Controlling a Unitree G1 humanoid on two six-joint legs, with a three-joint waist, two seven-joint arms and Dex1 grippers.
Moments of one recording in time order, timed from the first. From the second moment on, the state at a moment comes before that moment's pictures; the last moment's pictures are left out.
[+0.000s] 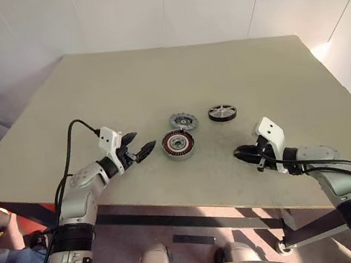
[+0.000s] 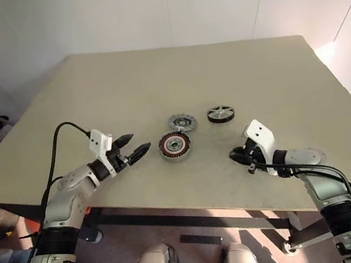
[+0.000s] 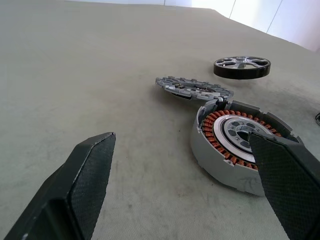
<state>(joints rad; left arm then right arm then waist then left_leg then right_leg) -0.29 0.34 0.04 0.18 -0.37 0.27 -0.76 -0.15 -0.64 0.03 0.11 0.19 0.27 0.91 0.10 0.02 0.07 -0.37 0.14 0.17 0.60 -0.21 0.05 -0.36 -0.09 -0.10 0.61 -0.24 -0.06</state>
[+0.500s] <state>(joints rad) -0.30 0.33 0.03 0.19 -0.35 0.27 -0.76 -0.43 -0.46 0.20 -0.04 0.16 0.38 0.87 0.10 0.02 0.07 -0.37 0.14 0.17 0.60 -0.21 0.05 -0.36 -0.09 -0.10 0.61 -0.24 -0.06</state>
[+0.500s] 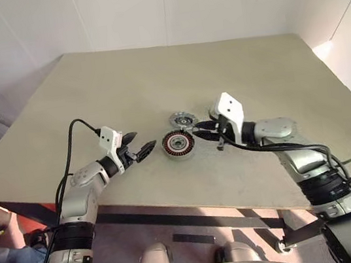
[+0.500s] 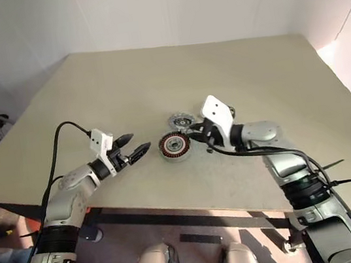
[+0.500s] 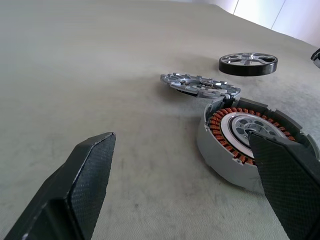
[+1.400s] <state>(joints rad) -0.28 0.33 0.04 0.18 -0.35 0.27 -0.74 -0.54 -0.31 0.31 0.26 0.03 0.32 0.81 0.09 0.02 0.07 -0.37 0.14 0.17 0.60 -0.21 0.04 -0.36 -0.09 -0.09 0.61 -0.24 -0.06</state>
